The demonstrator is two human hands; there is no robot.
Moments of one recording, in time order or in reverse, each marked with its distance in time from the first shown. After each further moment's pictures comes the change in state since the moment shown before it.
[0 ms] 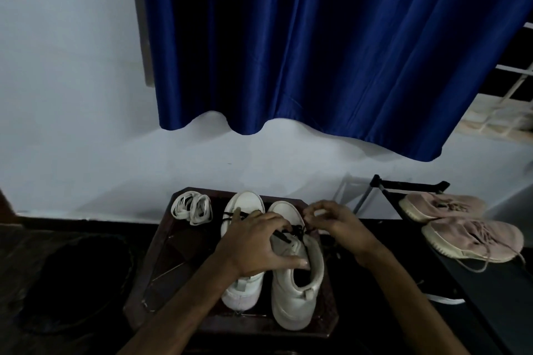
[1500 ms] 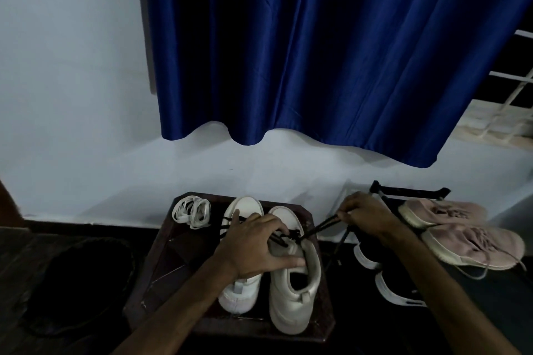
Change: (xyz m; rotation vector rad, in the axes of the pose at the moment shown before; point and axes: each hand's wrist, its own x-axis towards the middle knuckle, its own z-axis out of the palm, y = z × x) left_hand -0.001 0.003 -0.002 -0.060 0.046 -0.012; right_hand 0.018 -0.010 -0.059 -0.584 0.003 0.040
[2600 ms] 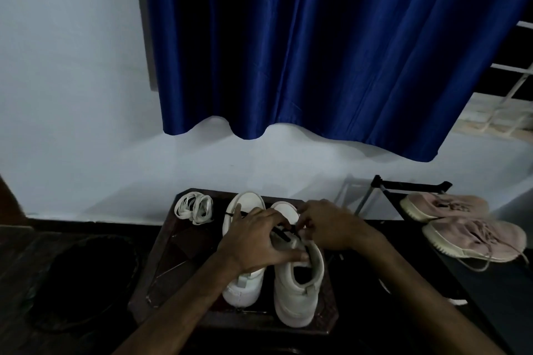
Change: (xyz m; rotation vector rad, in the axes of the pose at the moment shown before) left_hand 0.002 0.004 0.002 0.008 0.051 -0.003; right_hand -0.012 -0.051 0.039 -0.432 -0.269 -0.277
